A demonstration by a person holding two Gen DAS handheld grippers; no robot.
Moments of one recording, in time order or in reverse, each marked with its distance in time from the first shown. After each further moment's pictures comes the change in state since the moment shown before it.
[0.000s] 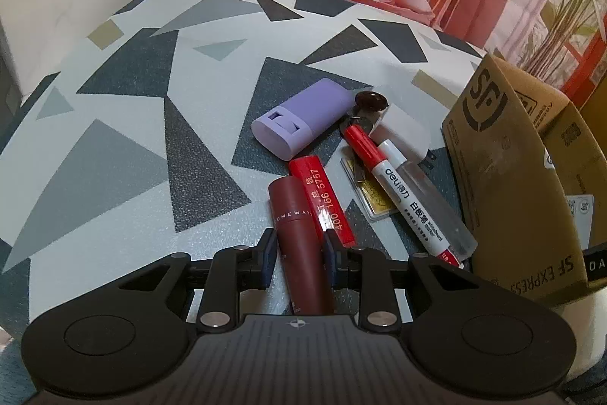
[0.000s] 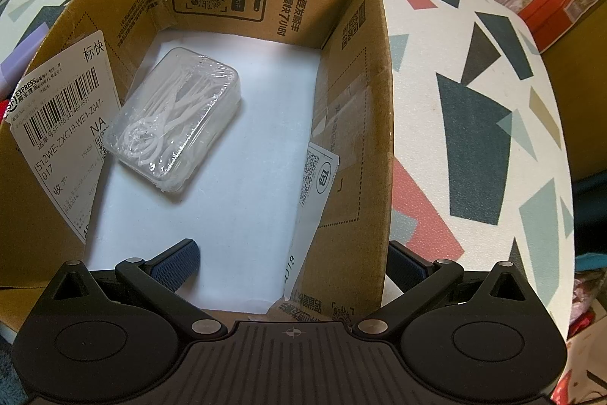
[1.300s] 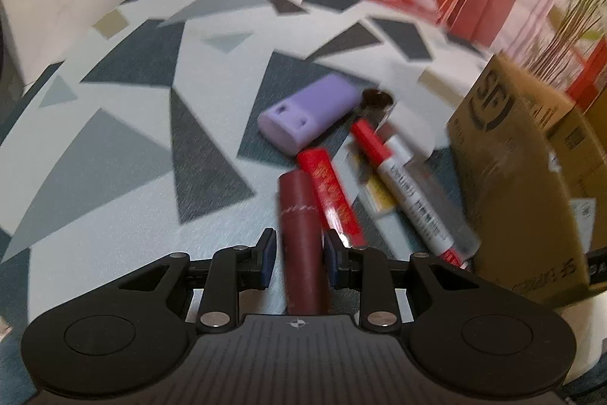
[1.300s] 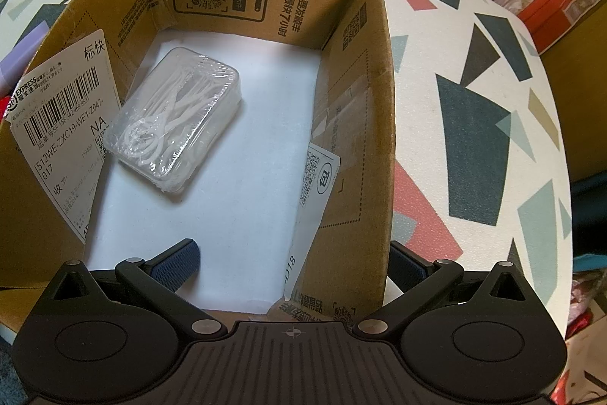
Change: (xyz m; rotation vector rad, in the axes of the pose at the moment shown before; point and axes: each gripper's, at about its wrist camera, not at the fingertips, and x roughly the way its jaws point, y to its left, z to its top) left arm 0.001 0.001 -0.001 -0.022 0.043 0.018; right arm -0.001 -0.001 0.000 -0.002 -0.001 -0.004
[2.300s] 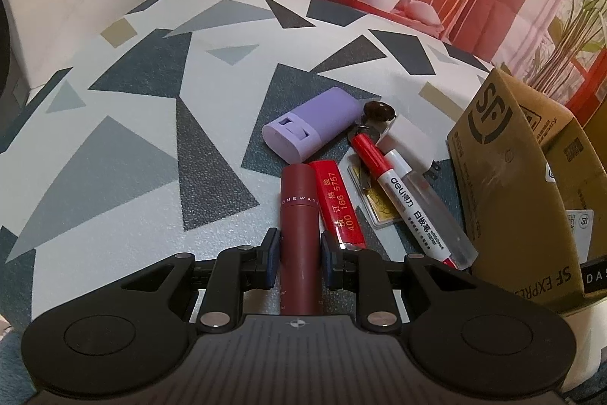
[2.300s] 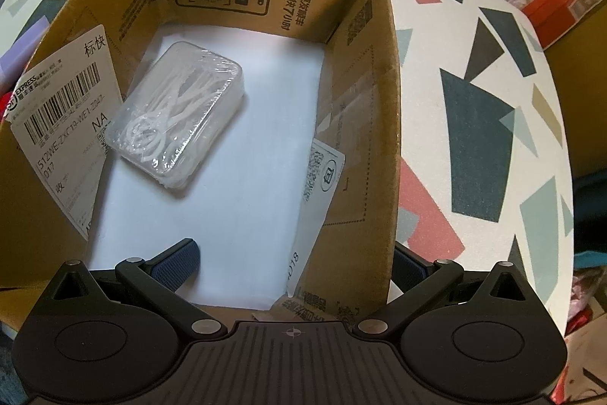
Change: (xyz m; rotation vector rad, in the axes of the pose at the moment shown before) left arm -0.006 0.002 -0.001 -0.018 -0.067 -0.009; right arm 0.003 0.002 0.002 -0.003 0.030 0.003
